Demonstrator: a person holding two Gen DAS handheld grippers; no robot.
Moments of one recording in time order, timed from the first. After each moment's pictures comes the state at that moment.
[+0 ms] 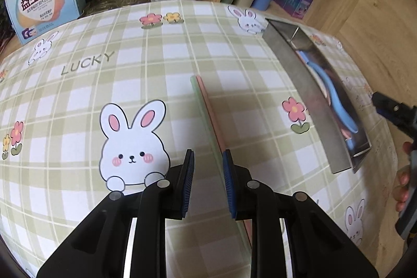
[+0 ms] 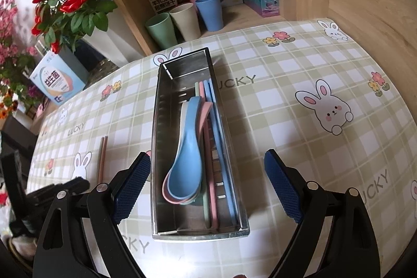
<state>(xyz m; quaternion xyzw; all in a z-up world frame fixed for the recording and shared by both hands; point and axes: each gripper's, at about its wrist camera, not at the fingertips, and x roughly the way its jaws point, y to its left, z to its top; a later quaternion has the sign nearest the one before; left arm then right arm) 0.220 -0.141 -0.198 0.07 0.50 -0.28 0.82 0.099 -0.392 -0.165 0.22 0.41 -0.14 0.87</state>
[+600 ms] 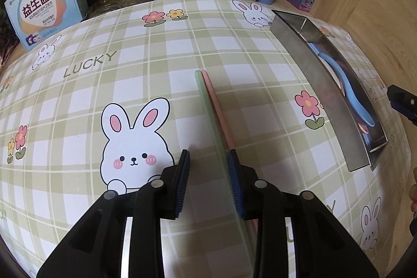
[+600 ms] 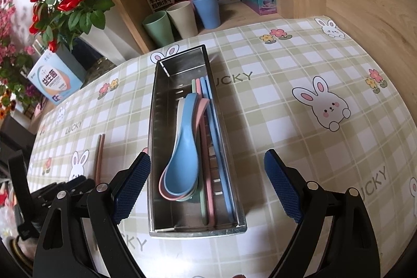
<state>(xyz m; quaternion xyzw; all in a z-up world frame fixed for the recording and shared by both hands) 0.218 -0.146 -0.207 0.10 0.50 -0.26 0.82 0.097 -0.393 -0.168 0.22 0.42 -0.15 0.87</state>
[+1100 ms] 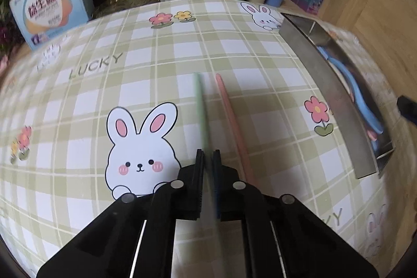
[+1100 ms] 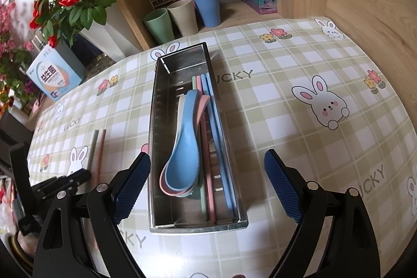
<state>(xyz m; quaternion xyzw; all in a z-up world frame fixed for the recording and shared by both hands) 0.226 -0.143 -0.209 0.09 0.50 -0.24 0.83 0.096 -0.385 -0.166 0.21 0.42 -0.15 0.87</state>
